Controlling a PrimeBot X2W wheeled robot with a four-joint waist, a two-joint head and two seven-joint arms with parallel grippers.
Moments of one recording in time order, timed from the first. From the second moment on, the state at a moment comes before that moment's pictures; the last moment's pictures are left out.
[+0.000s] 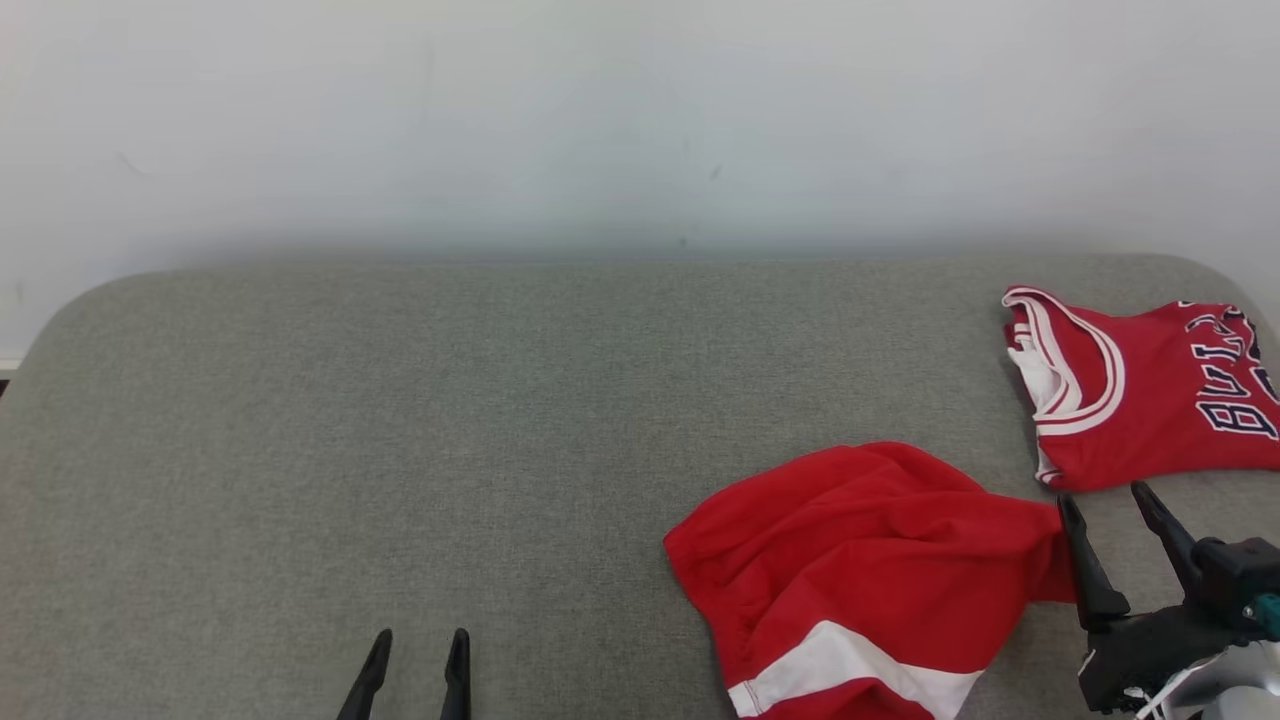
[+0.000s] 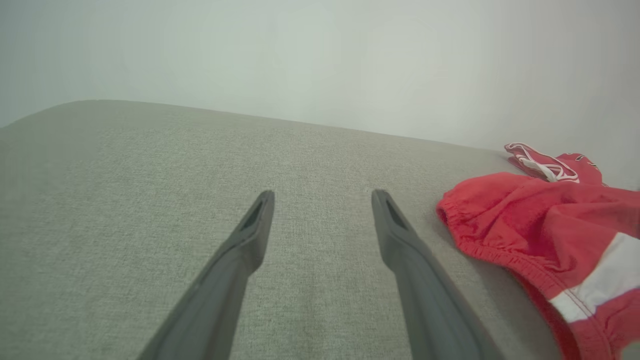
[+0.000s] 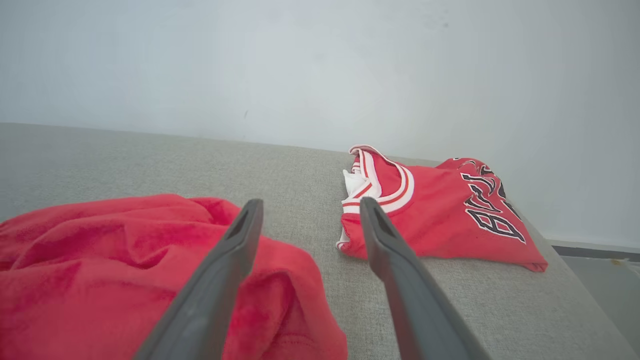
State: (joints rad) left arm 0.09 0.05 -0.13 0.18 -0.25 -0.11 -0.26; right arm -0.17 -0.41 0.09 0.46 0.30 0.13 -0.22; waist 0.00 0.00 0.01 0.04
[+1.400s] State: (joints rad) left arm -0.23 0.10 -0.64 0.41 -0.60 -0.13 -0.26; right arm -0.04 -0.13 0.01 0.24 0.20 0.13 -0.26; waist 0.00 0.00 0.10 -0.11
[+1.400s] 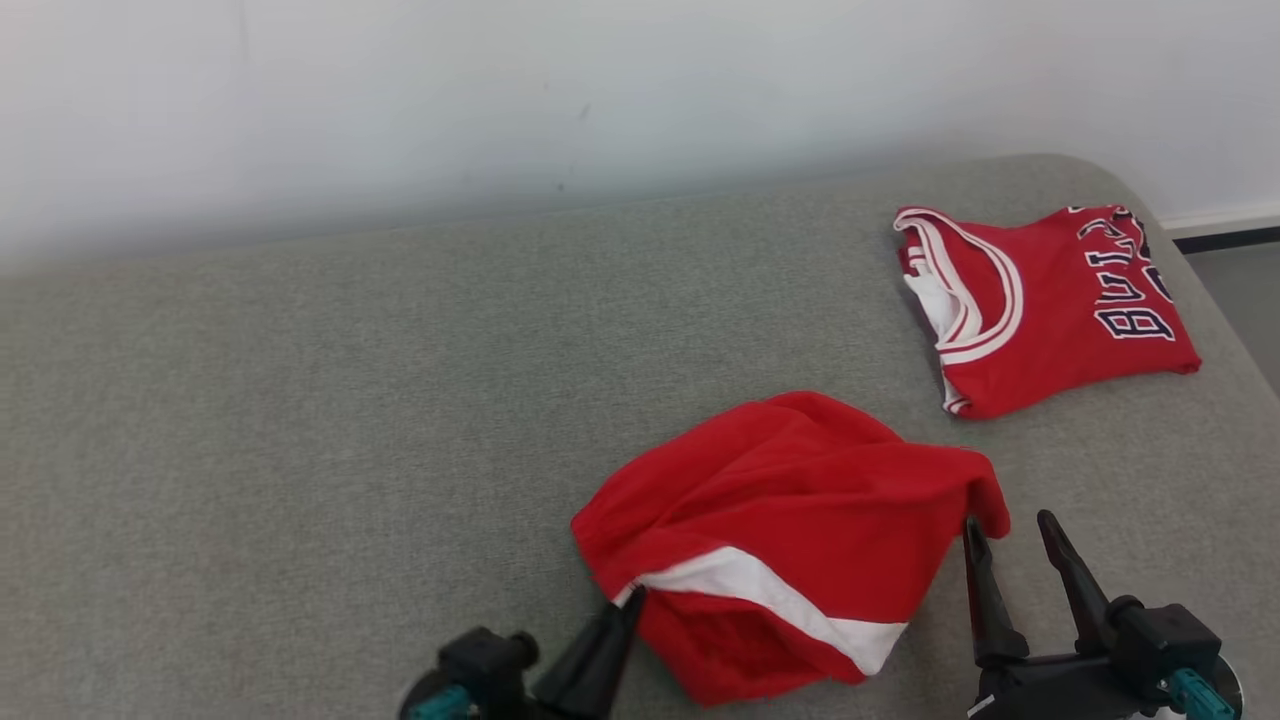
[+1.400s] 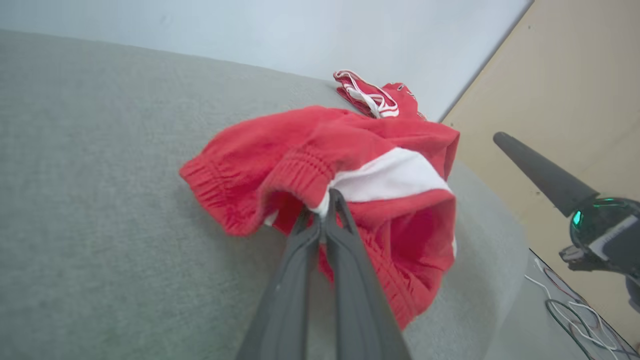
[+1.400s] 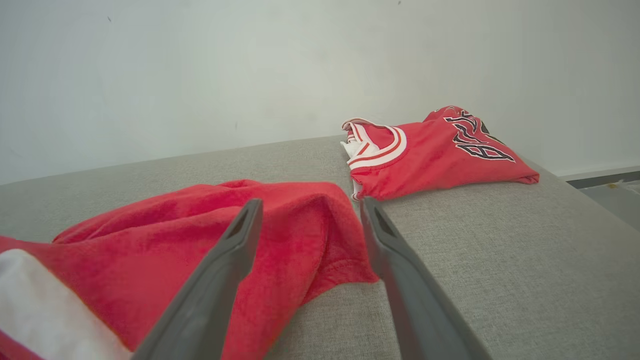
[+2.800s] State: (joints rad) left arm 0.00 0.24 -0.29 0.23 -0.46 -0.13 -0.26; right arm 0.03 -0.13 0.02 0.28 0.24 0.13 -0.26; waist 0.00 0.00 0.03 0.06
